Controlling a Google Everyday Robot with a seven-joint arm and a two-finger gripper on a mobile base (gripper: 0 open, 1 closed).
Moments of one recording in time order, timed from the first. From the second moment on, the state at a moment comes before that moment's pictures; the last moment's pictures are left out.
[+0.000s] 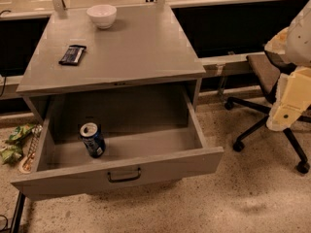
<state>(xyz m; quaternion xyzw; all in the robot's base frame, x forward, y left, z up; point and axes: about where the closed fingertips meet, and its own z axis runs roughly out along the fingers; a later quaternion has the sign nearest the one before) 0.438 -0.217 0.976 -0.60 0.78 -0.03 0.16</state>
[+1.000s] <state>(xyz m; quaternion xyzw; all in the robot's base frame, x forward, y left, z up) 0.461 -0.159 0.961 -0.63 0.74 0.02 0.24</state>
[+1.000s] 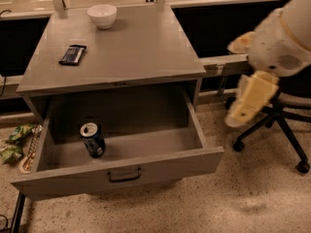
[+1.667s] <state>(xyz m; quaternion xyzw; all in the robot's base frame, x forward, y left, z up) 0.518 0.014 0.936 -0.66 0.63 0.19 0.36</state>
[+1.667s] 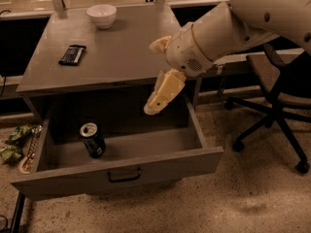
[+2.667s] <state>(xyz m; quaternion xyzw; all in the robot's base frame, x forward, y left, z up) 0.527 0.054 0.861 -0.65 0.62 0.26 0.37</state>
